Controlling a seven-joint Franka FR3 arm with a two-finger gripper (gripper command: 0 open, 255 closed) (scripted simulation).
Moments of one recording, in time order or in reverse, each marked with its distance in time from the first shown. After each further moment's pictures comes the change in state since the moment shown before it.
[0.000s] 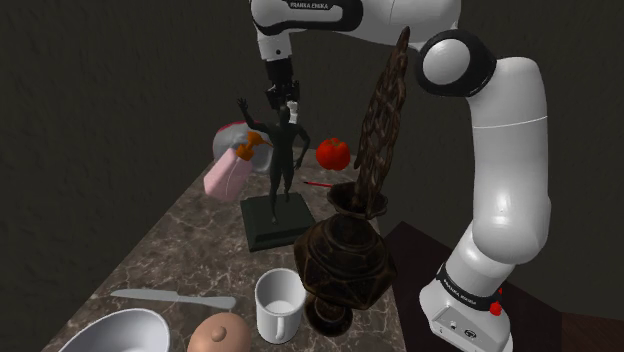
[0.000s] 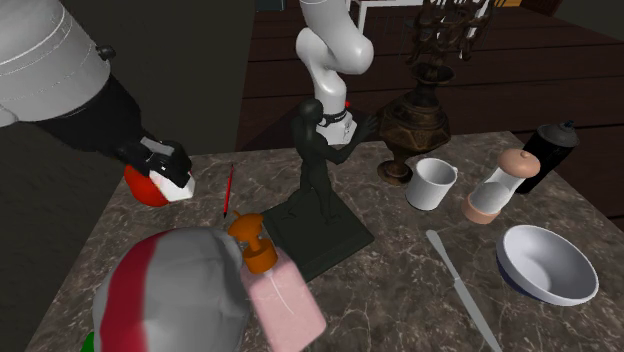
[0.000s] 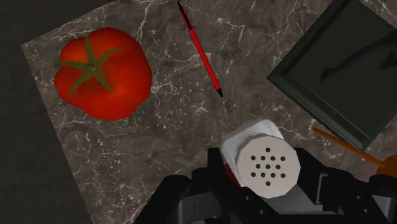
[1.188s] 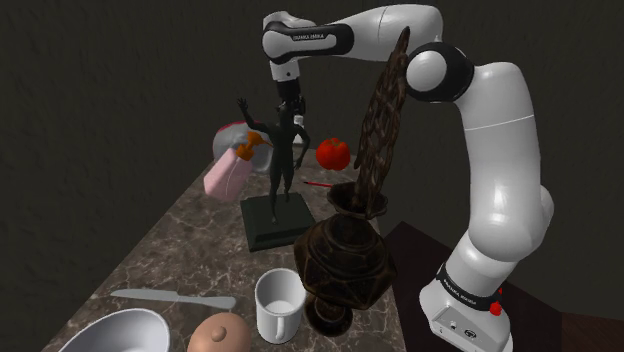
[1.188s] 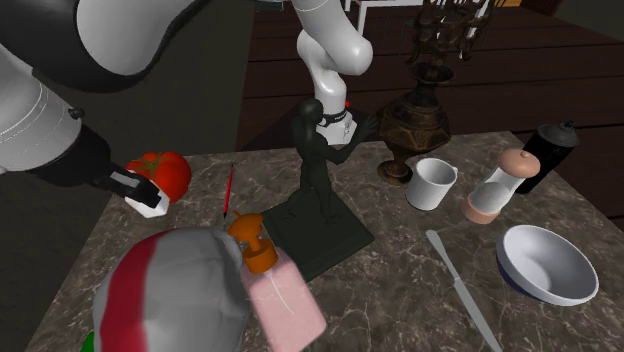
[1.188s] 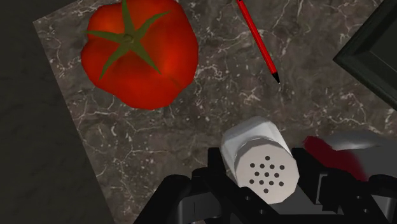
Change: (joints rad) arm -0.080 0.089 -0.035 -0.027 -0.026 0.129 -0.095
